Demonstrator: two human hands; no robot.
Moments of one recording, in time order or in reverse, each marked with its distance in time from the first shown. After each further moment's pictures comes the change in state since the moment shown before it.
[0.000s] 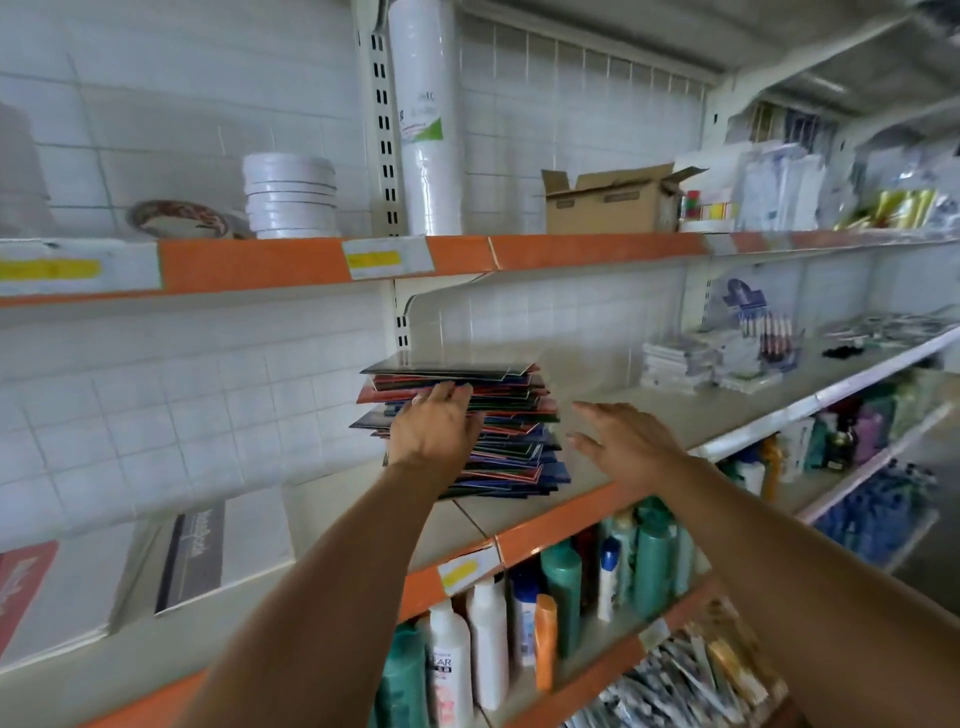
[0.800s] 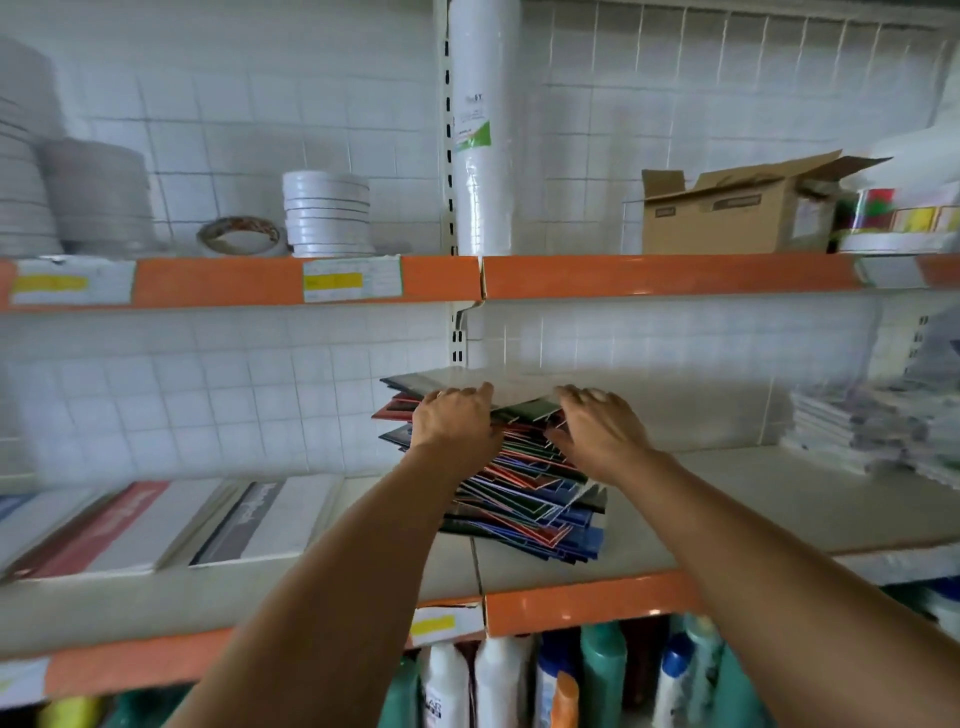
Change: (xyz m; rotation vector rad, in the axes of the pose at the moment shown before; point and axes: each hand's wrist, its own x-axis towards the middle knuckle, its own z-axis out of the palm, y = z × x) left_hand 0.066 0.055 -0.005 0.204 -0.130 -0.330; right_hand 0.141 0.025 0.023 0.044 0.139 -0.401
